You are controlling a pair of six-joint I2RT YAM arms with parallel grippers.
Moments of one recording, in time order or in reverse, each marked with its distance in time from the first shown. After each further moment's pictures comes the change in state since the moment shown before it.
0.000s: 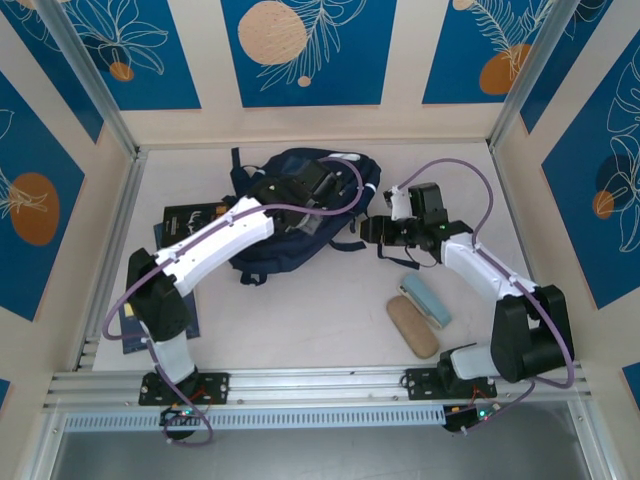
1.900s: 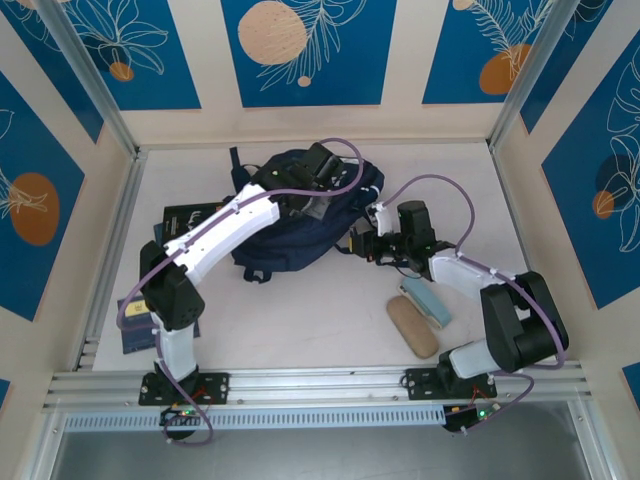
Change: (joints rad) left arm 0.037 0.101 0.166 -0.014 0.080 -0.080; right arm 0.062 0.065 -0.184 0.379 -0.120 -0.050
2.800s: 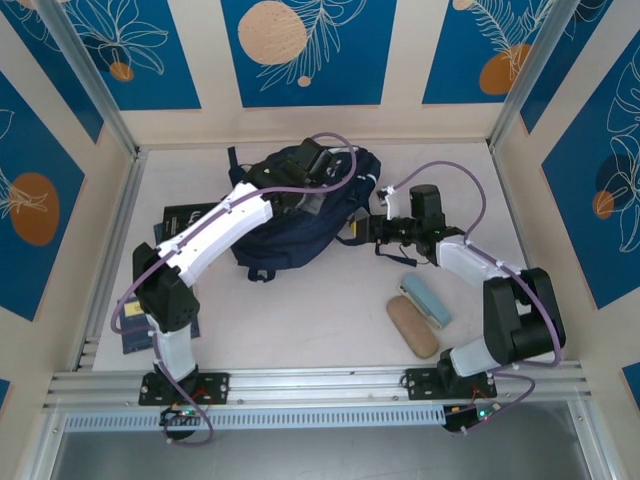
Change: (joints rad) left arm 0.026 -0.037 -0.017 0.029 0.003 0.011; right arm -0.096 0.061 0.133 -0.067 -0.149 0.015
